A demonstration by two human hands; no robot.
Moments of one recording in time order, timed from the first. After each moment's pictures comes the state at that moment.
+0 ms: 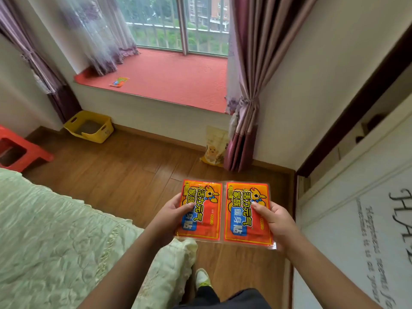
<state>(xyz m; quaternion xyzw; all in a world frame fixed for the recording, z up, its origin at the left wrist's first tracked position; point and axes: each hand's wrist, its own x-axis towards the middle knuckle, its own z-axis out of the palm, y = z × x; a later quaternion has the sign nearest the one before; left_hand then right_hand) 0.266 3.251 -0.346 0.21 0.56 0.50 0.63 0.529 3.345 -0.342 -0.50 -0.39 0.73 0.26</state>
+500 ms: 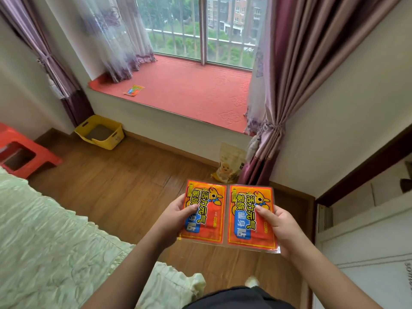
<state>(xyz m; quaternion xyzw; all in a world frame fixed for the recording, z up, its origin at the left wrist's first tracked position) 0.157 3.367 -0.342 0.22 0.58 0.51 0.60 0.416 3.480 -0.339 -0.48 -0.41 0.74 0.23</state>
